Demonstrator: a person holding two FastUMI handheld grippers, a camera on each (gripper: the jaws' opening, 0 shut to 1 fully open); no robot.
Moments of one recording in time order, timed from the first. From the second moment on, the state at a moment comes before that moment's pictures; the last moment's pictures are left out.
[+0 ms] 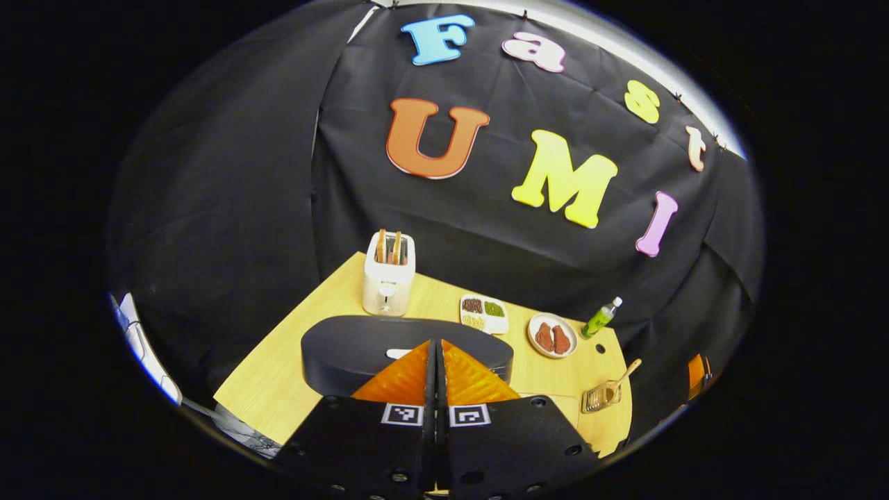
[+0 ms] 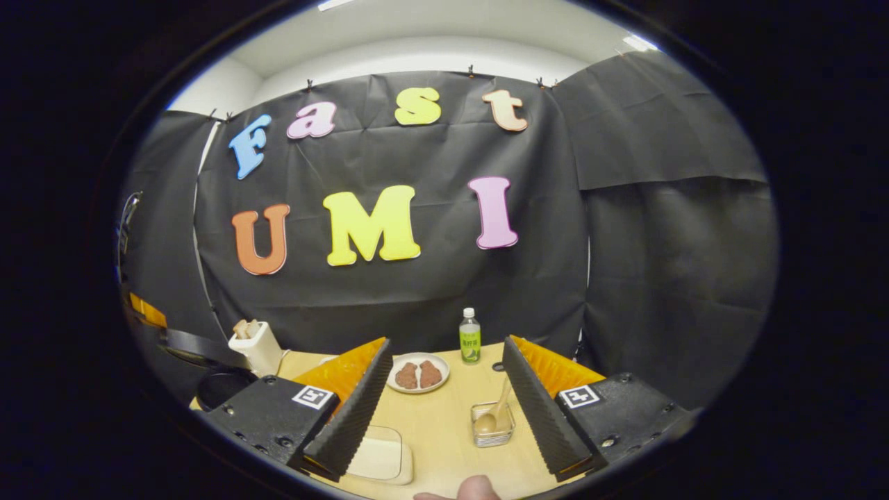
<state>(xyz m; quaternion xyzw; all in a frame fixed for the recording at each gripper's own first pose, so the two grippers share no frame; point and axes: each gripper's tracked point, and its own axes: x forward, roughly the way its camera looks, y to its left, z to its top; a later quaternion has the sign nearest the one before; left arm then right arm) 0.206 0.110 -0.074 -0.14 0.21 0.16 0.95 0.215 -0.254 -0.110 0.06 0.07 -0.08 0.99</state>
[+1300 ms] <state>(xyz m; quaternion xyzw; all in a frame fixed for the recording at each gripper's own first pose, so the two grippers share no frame) 0.162 0.063 0.006 0.00 0.05 0.19 0.98 0.308 -0.344 -0.252 0.08 0.23 -0.05 0.97</state>
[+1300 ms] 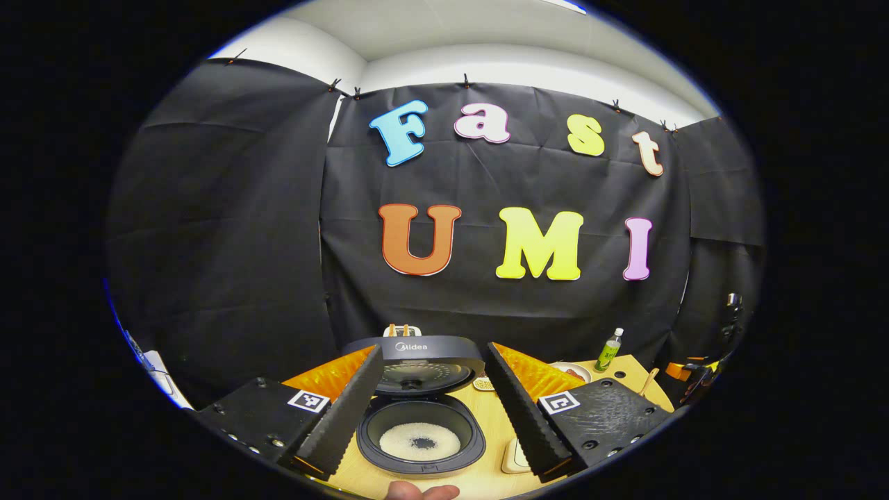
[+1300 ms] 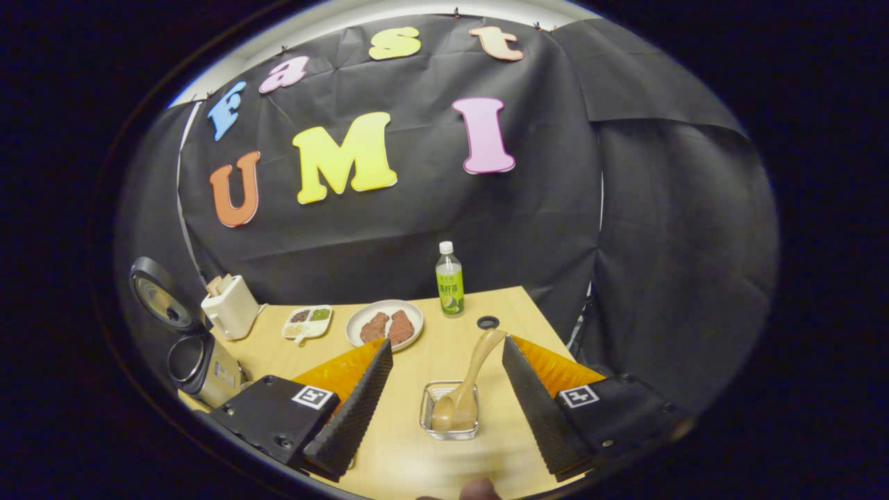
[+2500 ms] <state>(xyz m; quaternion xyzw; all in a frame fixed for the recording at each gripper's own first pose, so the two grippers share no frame) 0.143 0.107 -0.017 -0.01 0.09 0.27 0.96 0.384 -0.364 -0.372 0.17 0.35 -0.05 0.92</state>
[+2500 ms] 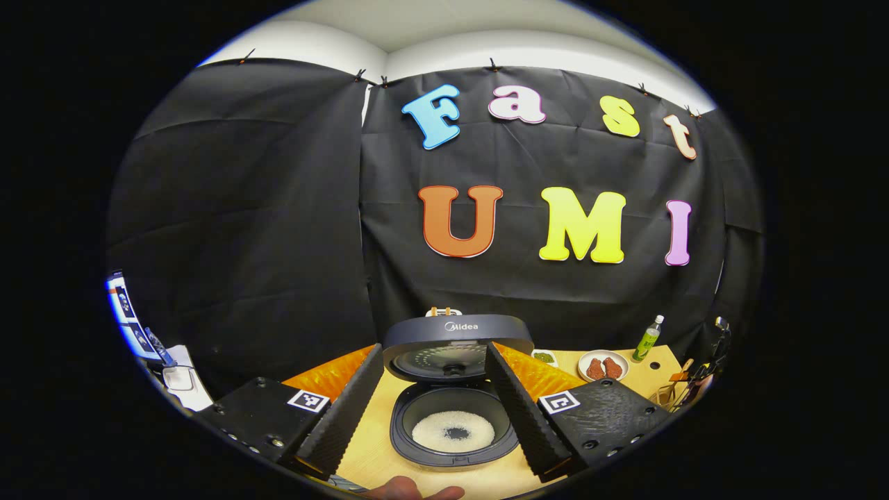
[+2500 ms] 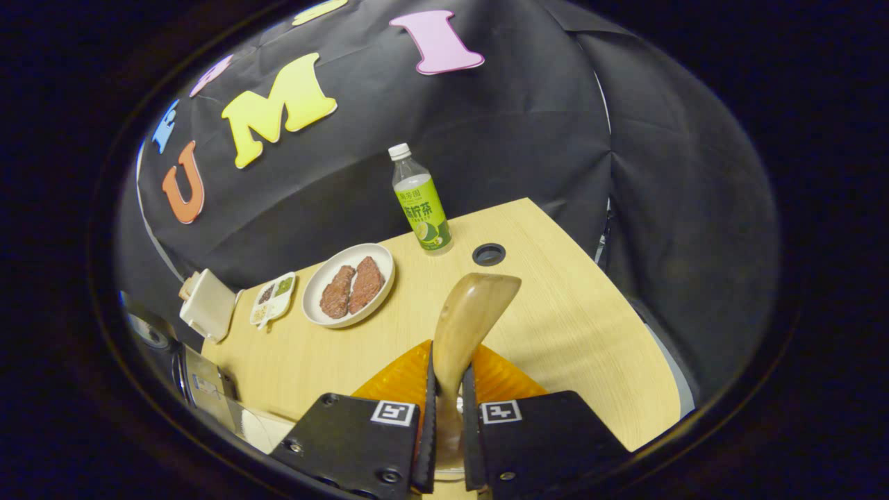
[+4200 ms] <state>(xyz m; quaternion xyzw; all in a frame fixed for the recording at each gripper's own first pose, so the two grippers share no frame) 0.047 0.122 -0.024 0.01 0.06 0.15 0.99 0.265 -0.108 -0.277 -0.01 0.29 -0.07 0.96</state>
